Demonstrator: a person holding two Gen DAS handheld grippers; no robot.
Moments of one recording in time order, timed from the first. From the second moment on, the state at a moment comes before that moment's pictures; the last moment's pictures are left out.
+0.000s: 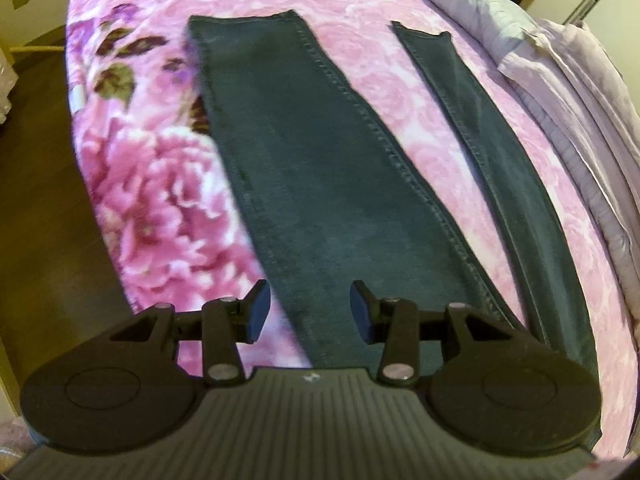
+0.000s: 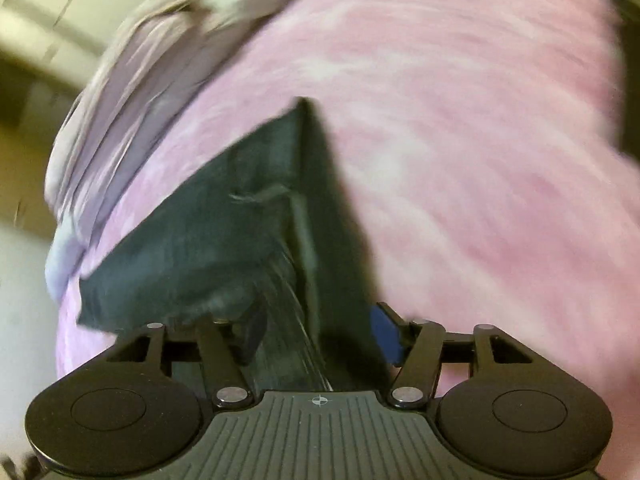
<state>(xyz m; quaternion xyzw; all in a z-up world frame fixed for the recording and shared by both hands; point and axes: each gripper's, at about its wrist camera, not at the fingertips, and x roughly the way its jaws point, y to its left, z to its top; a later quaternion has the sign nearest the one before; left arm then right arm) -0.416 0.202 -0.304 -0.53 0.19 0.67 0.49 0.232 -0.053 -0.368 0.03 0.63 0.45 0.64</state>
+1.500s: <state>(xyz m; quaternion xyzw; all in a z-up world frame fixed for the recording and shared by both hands) -0.618 0.352 -0.319 -0.33 0.28 0.76 0.49 0.044 -0.052 -0.314 -0.12 0.51 0.18 0.83</state>
